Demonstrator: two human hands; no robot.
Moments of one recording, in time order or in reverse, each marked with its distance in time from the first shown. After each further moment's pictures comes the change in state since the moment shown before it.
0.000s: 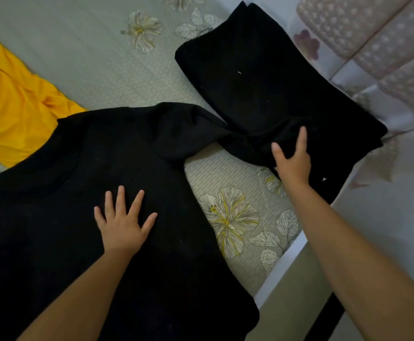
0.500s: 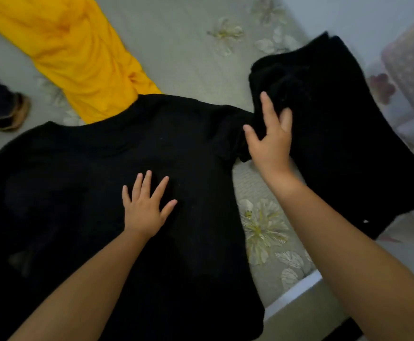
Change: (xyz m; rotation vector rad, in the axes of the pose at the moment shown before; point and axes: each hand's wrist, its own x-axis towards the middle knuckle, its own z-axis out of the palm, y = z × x) left_hand -0.018 -0.035 -0.012 -0.144 0.017 -0.044; right_hand -0.072 -0.132 0.078 -0.024 -0.095 -0.802
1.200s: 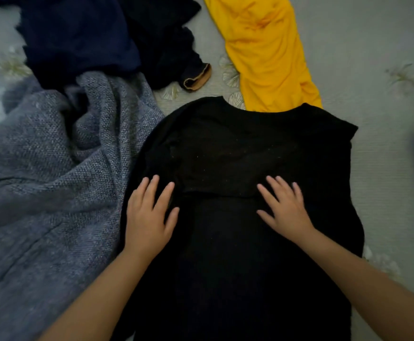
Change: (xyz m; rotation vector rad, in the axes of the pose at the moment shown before) left_hand -0.156 -0.196 0.001 -0.165 0.583 -0.250; right_hand -0.135 -0.065 0.144 -0.671 -0.877 -0.727
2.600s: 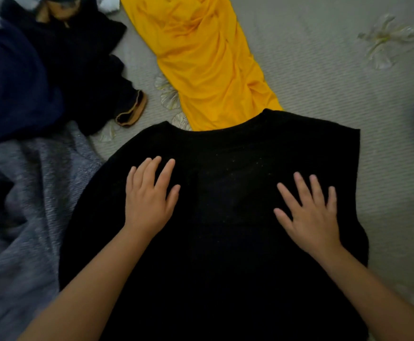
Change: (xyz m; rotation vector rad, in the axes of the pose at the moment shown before) left_hand 0.154 0.079 0.066 0.241 0.063 0.209; right_hand 0.011 0.117 0.043 0.094 0.202 0.317
